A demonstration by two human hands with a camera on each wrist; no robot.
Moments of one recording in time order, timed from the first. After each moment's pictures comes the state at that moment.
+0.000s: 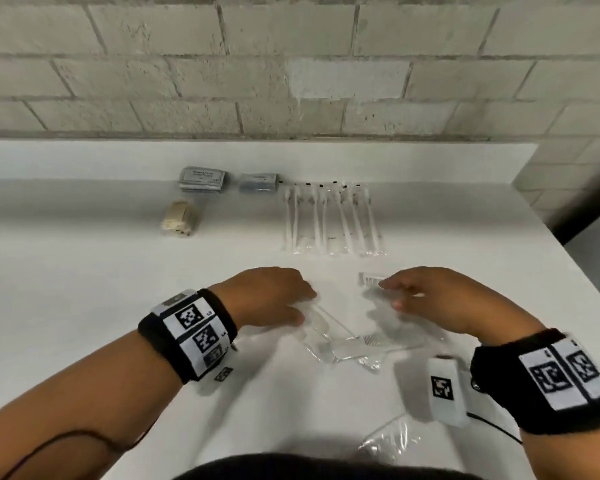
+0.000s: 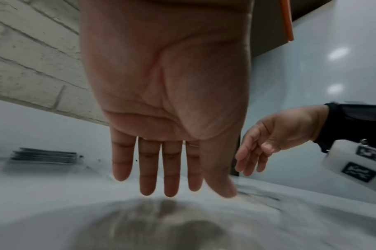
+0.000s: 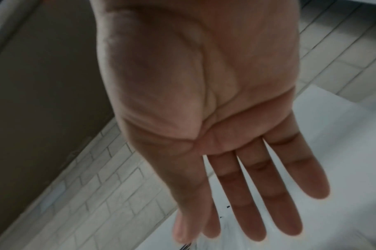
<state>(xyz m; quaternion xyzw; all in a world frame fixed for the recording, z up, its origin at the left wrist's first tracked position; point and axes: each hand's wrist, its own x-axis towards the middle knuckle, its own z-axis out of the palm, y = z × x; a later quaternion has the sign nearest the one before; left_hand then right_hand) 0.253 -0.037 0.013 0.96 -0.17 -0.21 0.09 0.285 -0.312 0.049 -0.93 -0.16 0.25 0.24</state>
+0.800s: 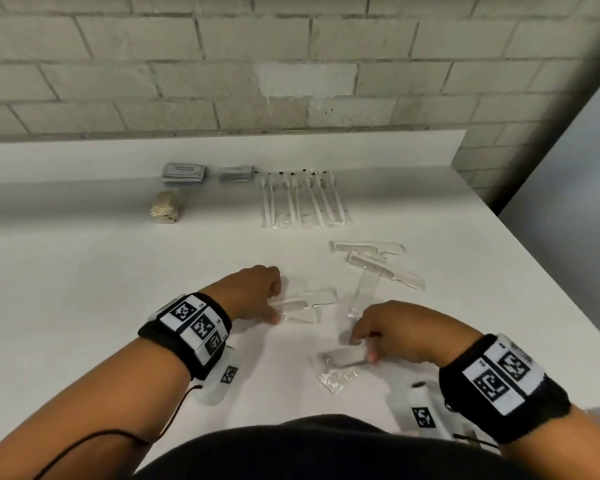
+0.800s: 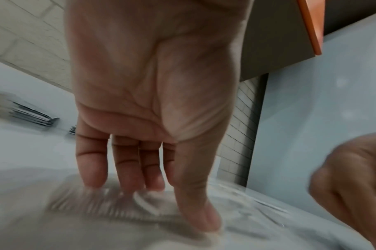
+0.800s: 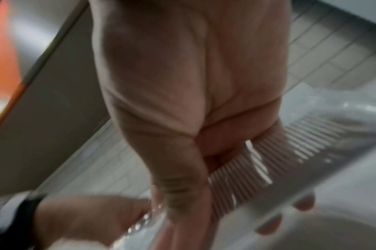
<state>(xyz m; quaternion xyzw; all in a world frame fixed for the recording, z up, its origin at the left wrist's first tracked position) 0.185 -0.054 0.007 0.97 -0.07 -0.22 0.12 0.161 -0.312 0.027 -0.92 -0.25 0.31 0.07</state>
